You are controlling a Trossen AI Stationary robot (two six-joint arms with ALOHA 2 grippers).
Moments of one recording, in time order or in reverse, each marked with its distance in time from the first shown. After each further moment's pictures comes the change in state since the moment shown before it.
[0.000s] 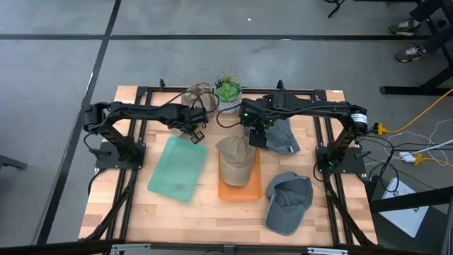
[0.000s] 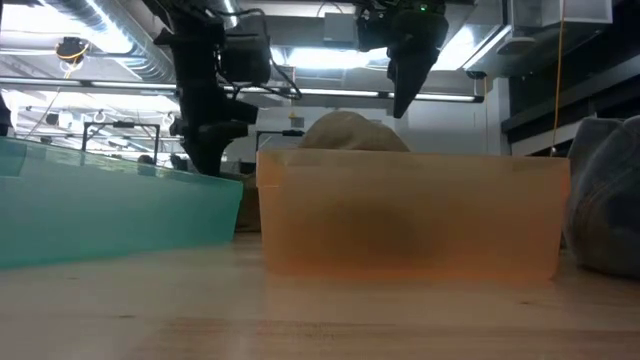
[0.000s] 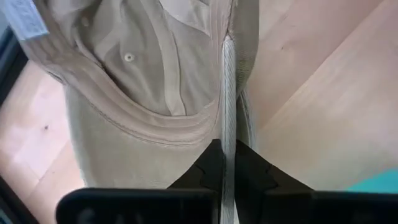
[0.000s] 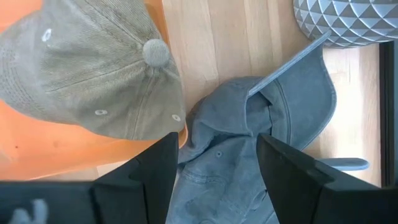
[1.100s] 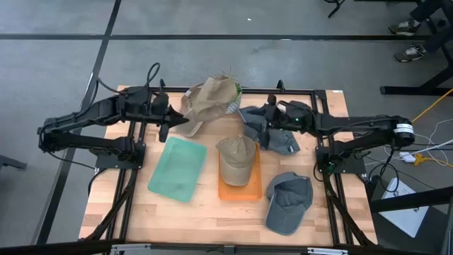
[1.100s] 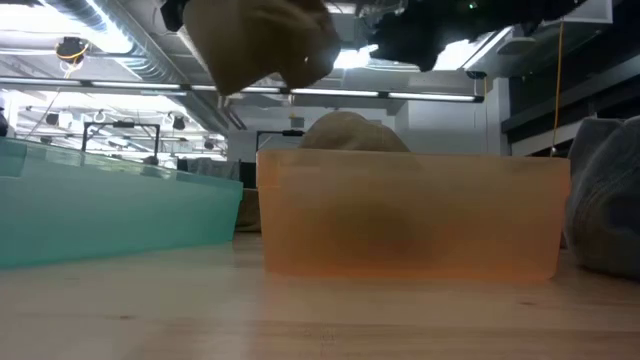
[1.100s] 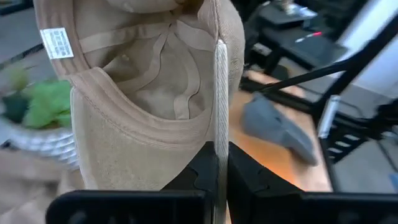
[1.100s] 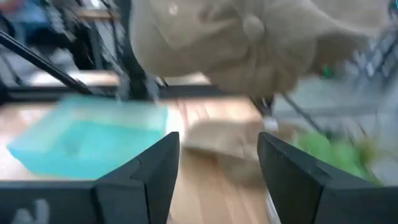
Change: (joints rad) left arm -0.038 -0.713 0.000 0.257 0.461 0.130; right arm 0.005 -0.556 -0.866 1.421 -0.043 -0.055
